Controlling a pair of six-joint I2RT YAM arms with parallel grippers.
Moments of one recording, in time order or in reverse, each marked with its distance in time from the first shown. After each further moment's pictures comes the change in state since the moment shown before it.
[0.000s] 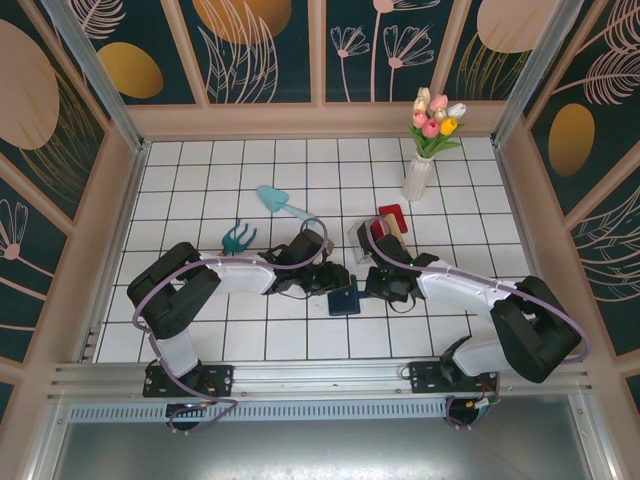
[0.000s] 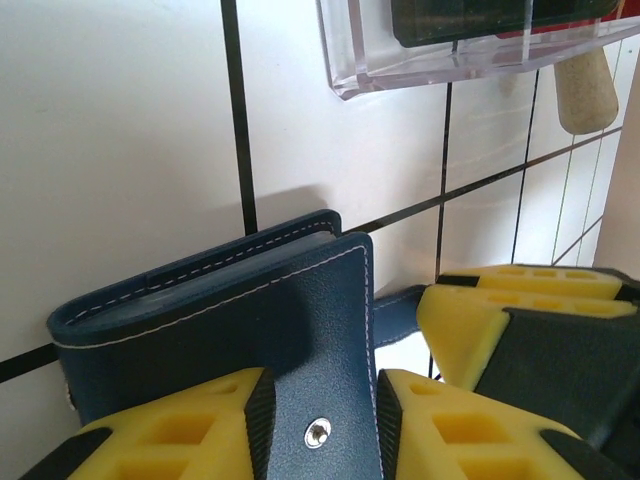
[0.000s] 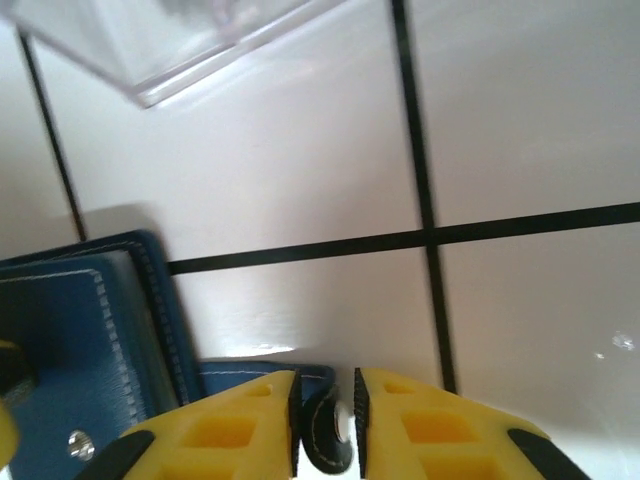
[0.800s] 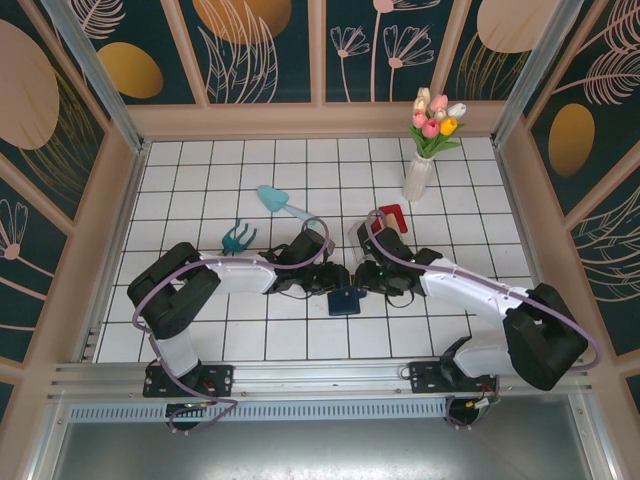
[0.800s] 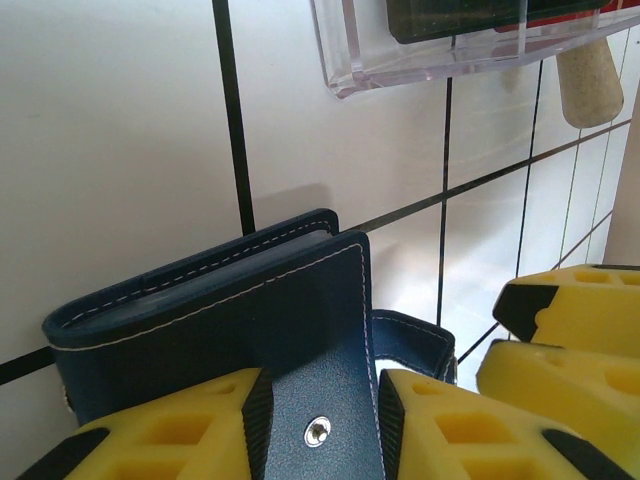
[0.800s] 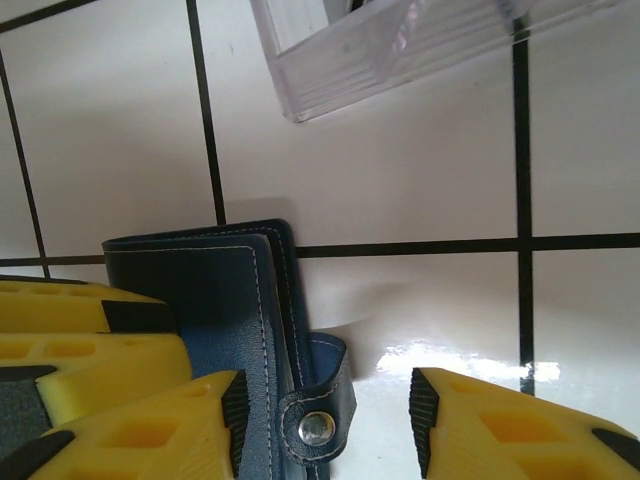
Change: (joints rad) left arm -0.003 0.000 0.010 -0.018 -0.009 0.021; right arm 0.038 -0.039 0.074 -0.042 -0.035 -0.035
